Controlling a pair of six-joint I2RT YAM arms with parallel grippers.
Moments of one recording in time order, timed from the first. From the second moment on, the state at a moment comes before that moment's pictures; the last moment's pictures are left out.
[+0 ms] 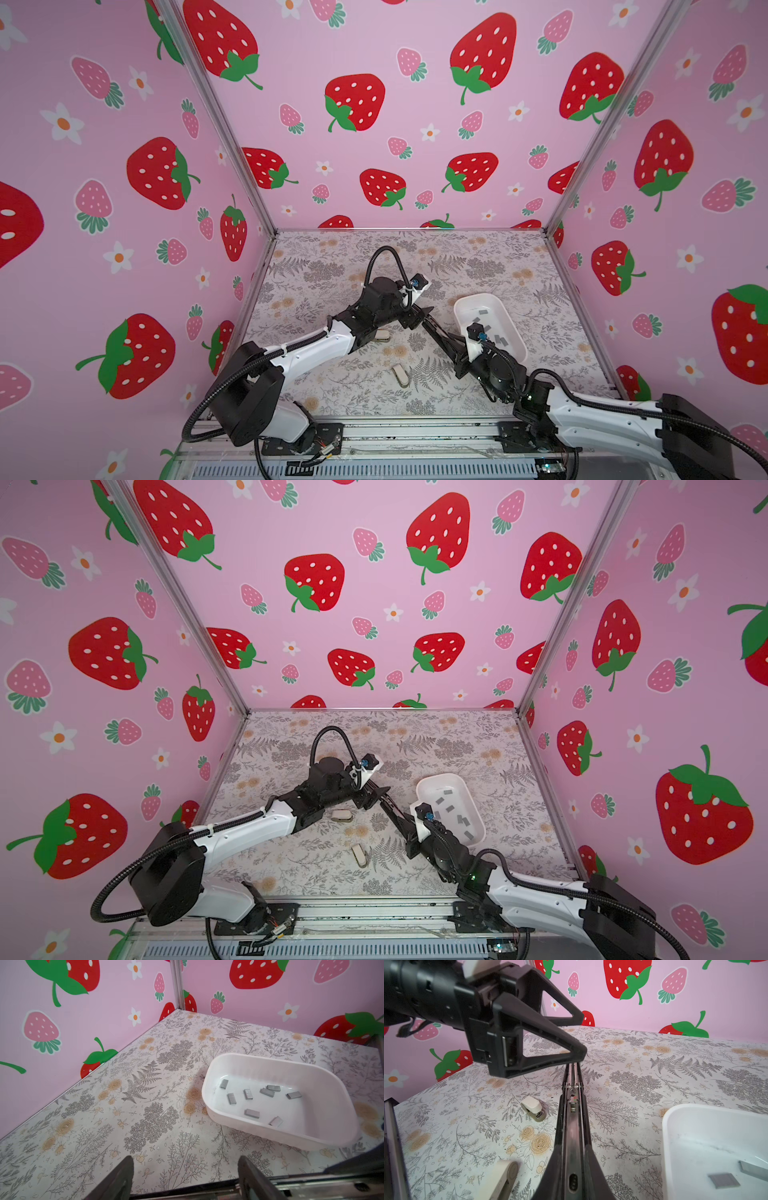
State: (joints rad) left arm -0.70 1.43 0.84 0.19 0.18 0.22; right arm 1.16 0.91 0.15 0.57 0.38 0.23
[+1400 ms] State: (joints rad) left arm -0.51 0.83 0.93 -0.13 -0.02 -0.33; right arm 1.14 1.64 0.38 0.88 0.54 0.38
